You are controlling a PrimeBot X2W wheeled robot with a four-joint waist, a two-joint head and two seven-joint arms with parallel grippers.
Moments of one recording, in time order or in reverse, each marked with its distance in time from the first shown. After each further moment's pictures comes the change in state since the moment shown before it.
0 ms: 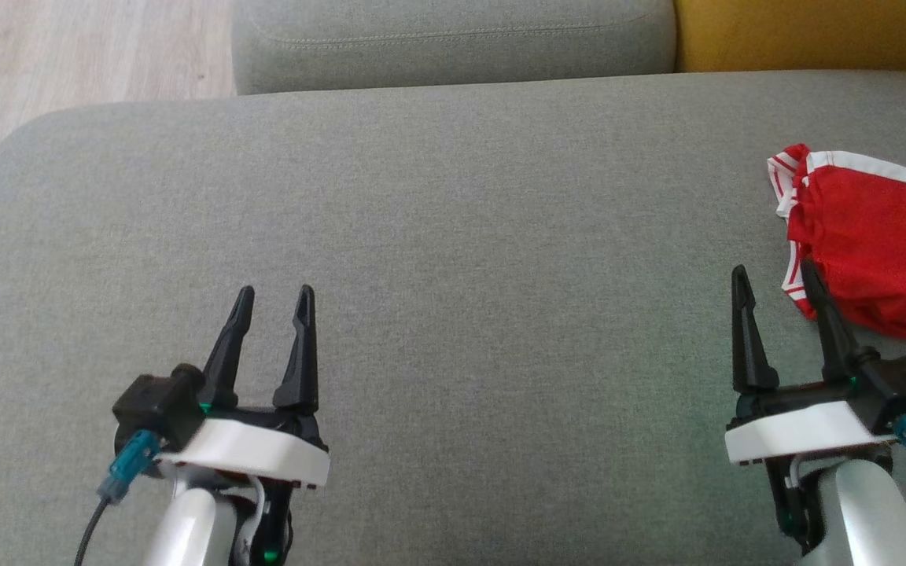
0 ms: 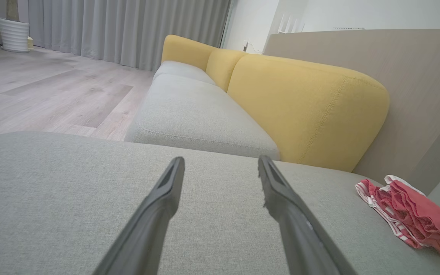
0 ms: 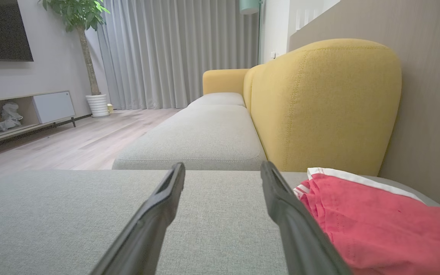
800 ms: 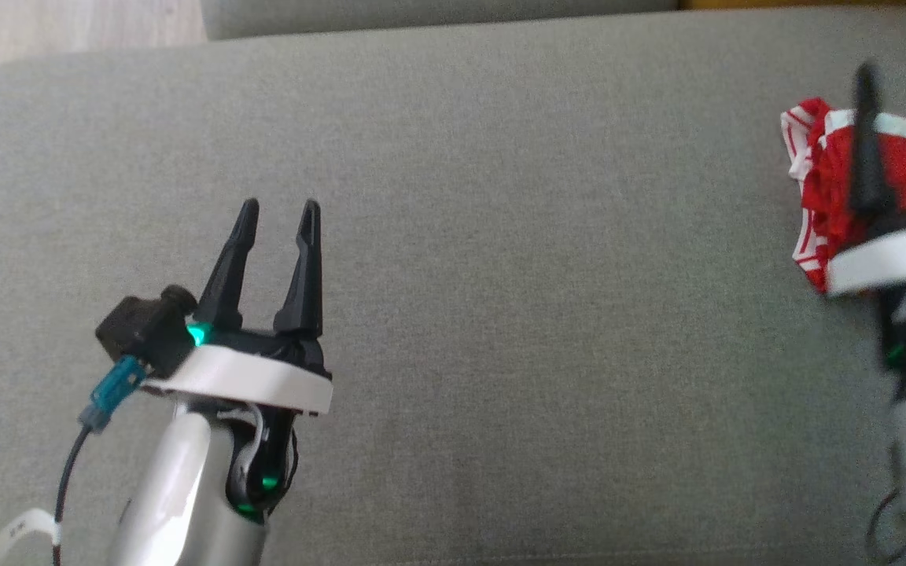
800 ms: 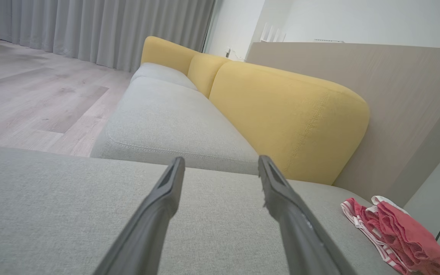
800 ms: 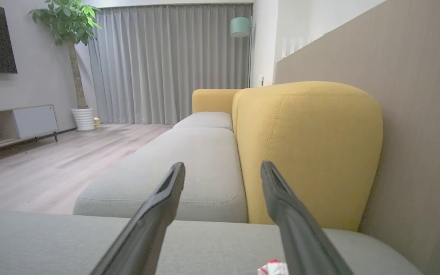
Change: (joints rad) left arm -0.176 -0.002 -0.015 0.028 -0.060 -0.043 0.000; right arm -0.356 -0.227 -0.009 0.014 0.178 0.000 0.173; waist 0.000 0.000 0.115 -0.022
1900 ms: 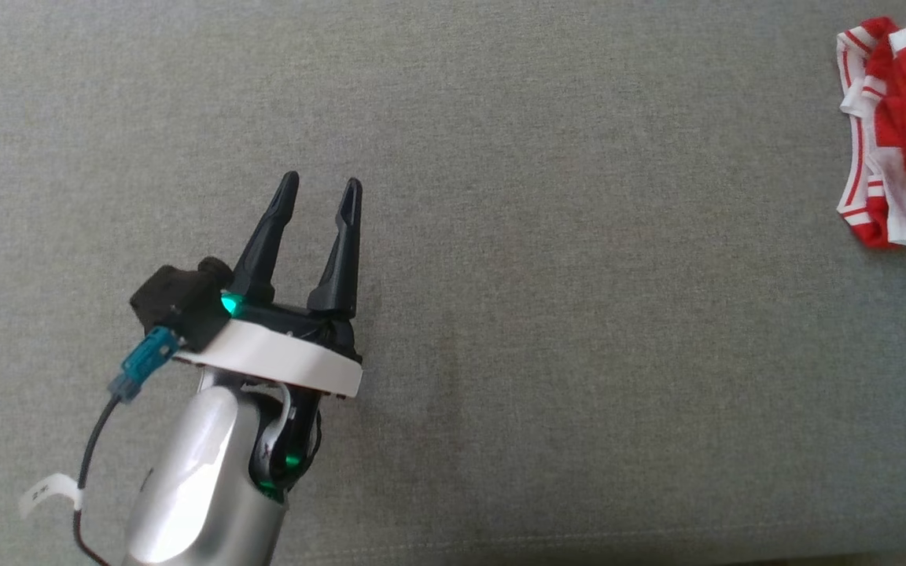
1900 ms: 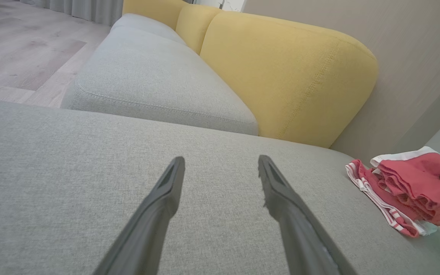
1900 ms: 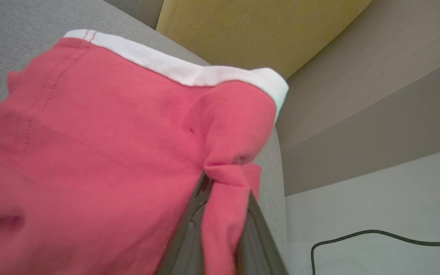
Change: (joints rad) left arm -0.055 0.000 -0.075 0.007 0.000 -0.001 0.007; right arm -0.118 -0.541 0.255 0.373 -0.010 0.000 0.198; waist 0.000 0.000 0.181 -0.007
